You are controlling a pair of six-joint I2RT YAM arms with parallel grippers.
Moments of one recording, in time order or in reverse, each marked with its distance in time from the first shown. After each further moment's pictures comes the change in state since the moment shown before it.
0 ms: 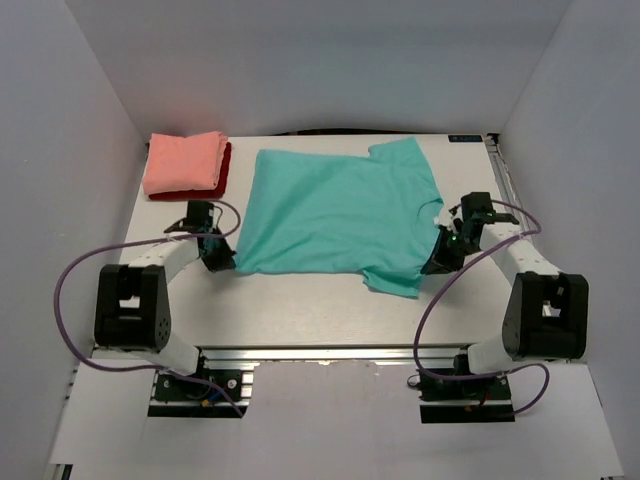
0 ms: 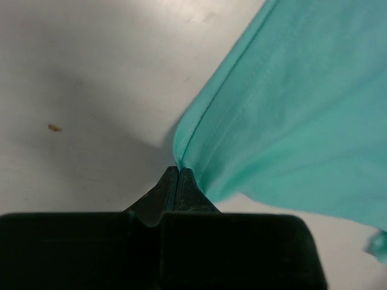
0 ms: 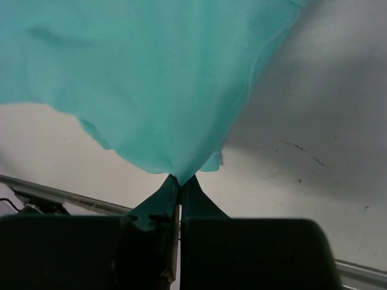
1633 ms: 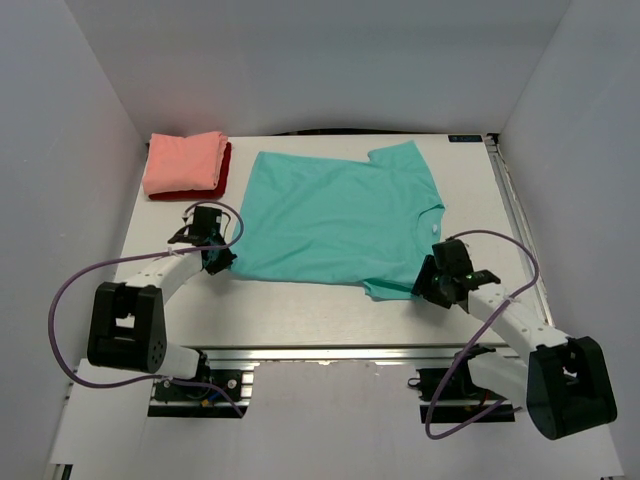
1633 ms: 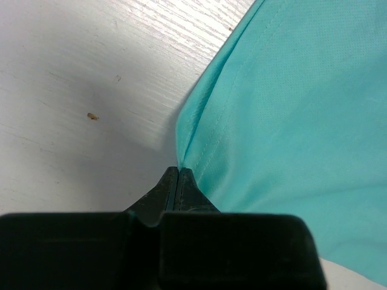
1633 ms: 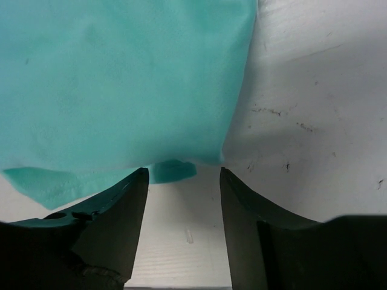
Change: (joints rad) left arm -0.094 -0.077 -0.104 0.033 -0.230 -0.045; right arm 0.291 -0.381 -0.465 0.305 0.436 0.293
